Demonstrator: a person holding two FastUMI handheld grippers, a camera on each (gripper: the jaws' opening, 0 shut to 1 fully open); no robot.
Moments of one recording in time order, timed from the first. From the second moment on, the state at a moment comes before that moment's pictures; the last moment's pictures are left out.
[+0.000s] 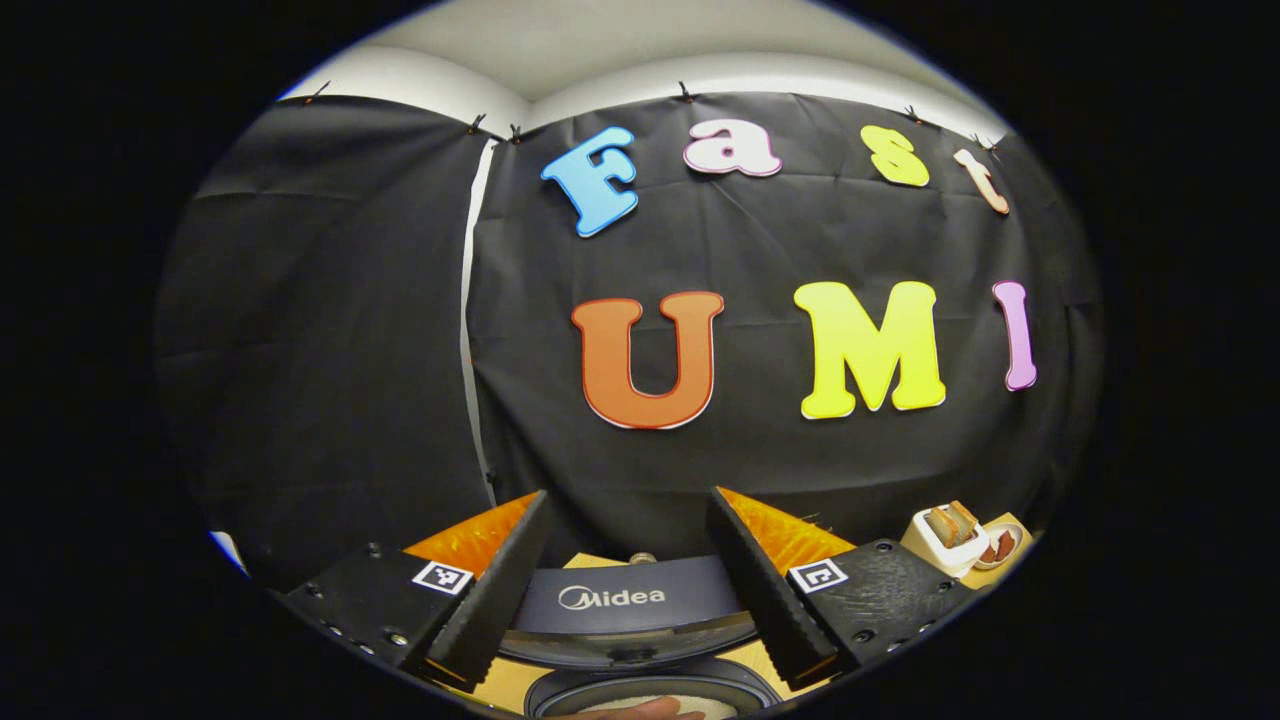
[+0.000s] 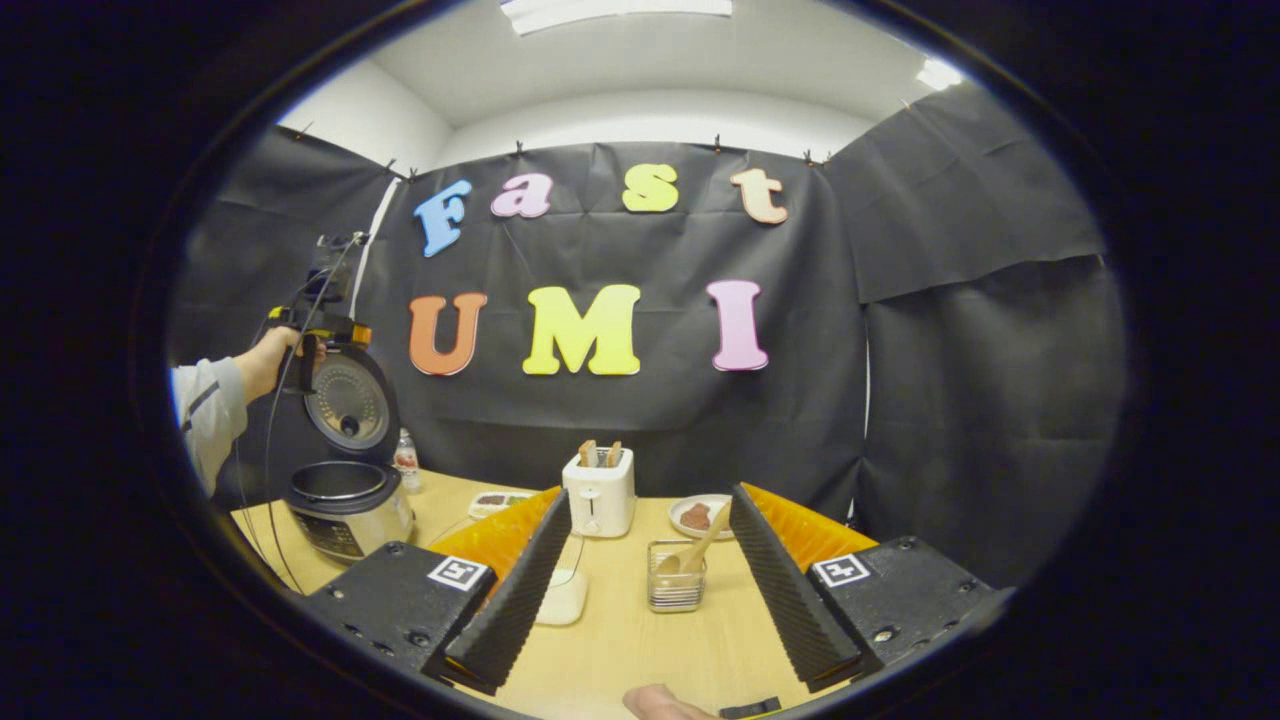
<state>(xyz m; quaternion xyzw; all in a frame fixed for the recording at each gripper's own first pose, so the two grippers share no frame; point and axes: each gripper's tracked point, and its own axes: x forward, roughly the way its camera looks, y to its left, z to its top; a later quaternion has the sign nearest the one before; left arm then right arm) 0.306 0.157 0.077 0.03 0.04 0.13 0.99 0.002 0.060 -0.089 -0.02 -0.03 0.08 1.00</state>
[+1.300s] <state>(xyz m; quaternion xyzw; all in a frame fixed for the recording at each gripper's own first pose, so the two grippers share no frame) 0.183 0.105 -0.058 -0.02 0.22 0.11 0.97 -0.077 0.090 -0.079 -0.03 -0.04 0.12 0.99</state>
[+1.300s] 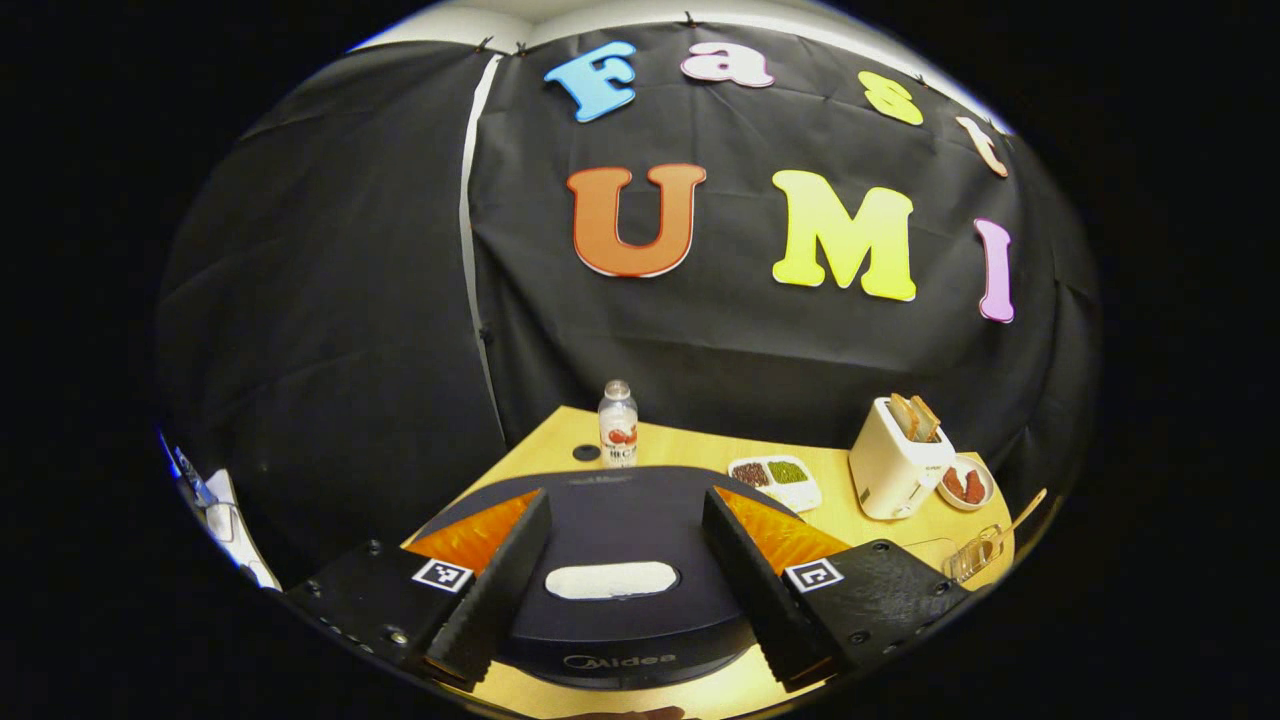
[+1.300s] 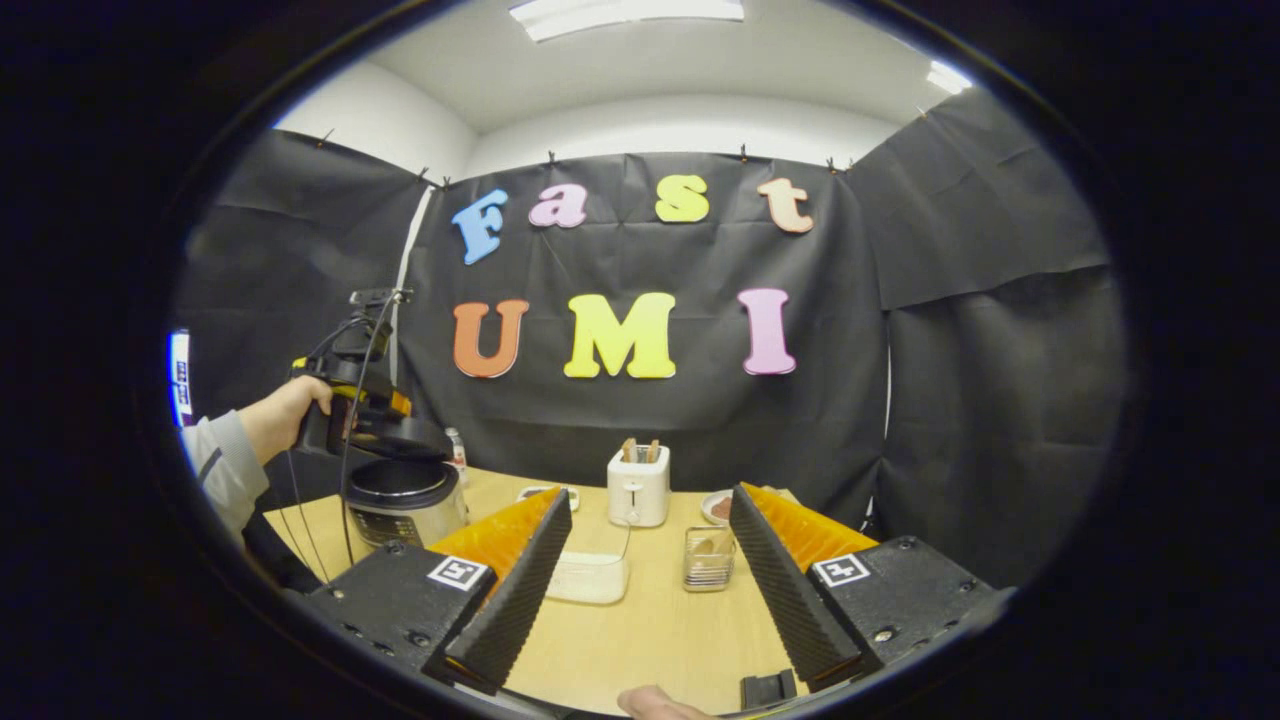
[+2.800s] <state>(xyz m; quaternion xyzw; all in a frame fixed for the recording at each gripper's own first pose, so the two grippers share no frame) 0.103 0.079 -0.122 0.00 0.20 0.12 0.97 -0.108 0.128 -0.085 -0.05 -0.05 0.15 0.99</state>
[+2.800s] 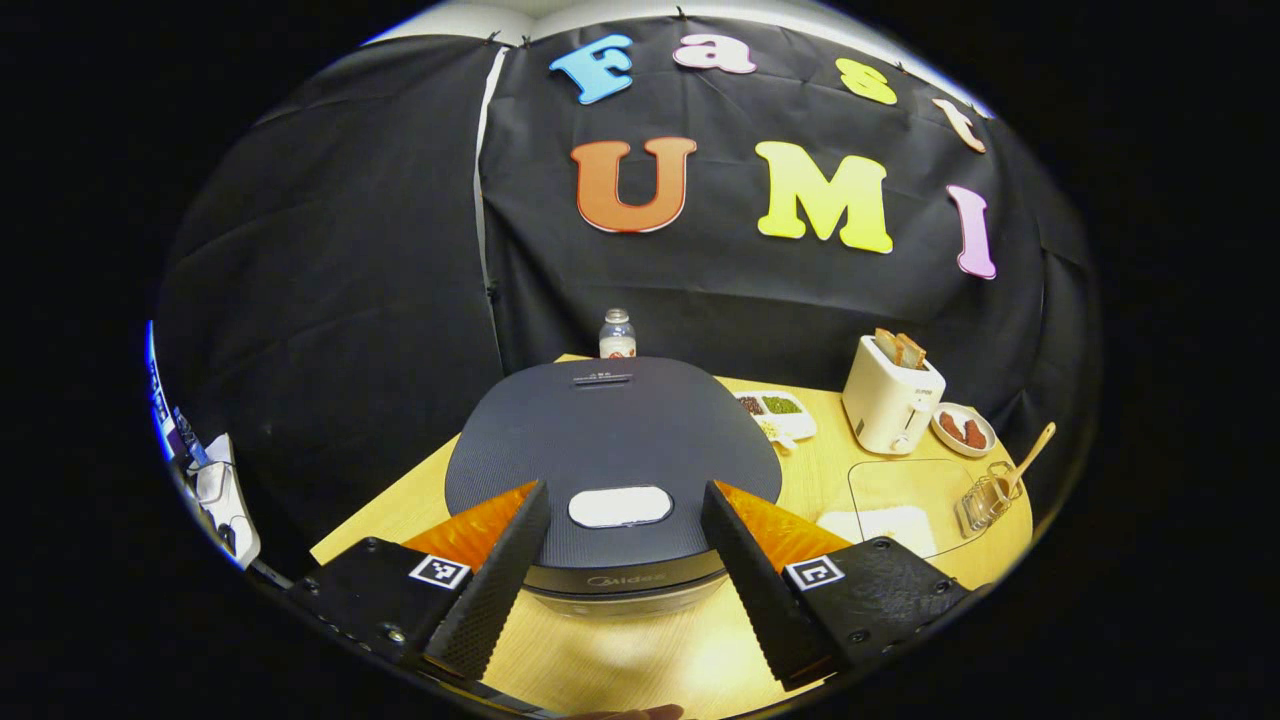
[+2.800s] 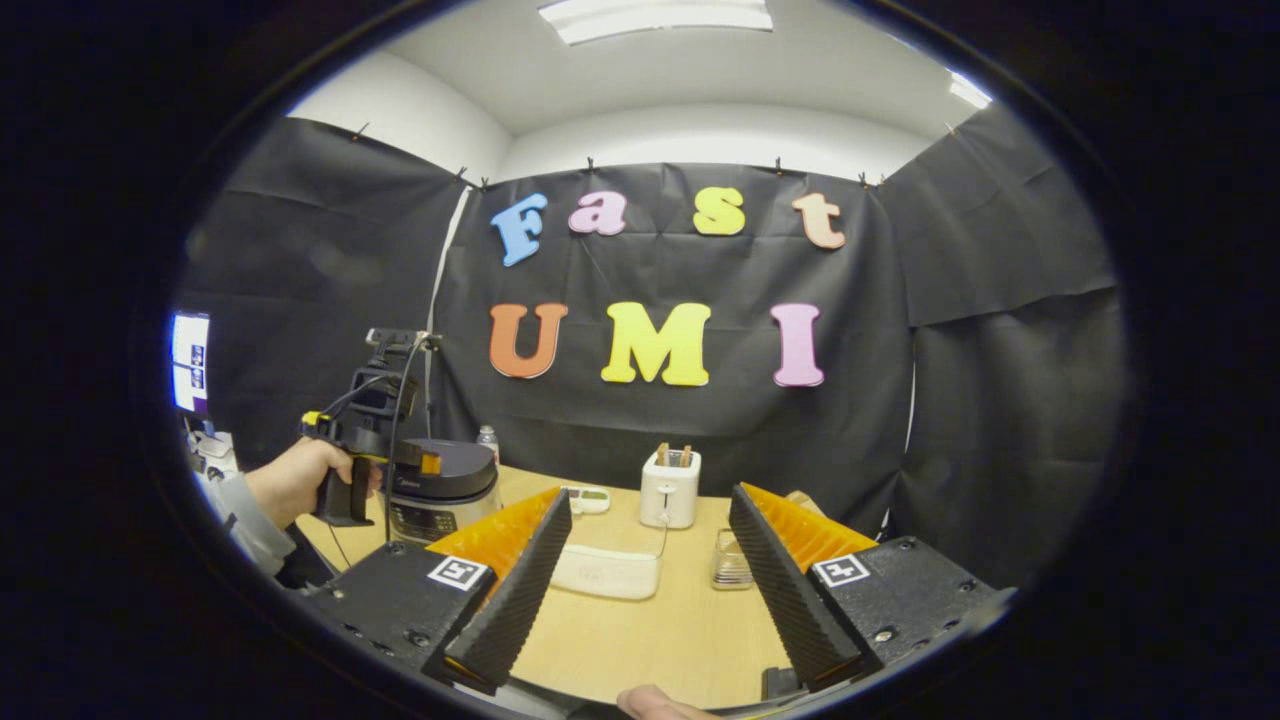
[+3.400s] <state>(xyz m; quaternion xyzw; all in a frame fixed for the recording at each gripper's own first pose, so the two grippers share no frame) 0.105 0.080 -0.131 0.02 0.10 0.12 0.99 -0.105 0.129 -0.082 -0.07 -0.05 0.13 0.99</state>
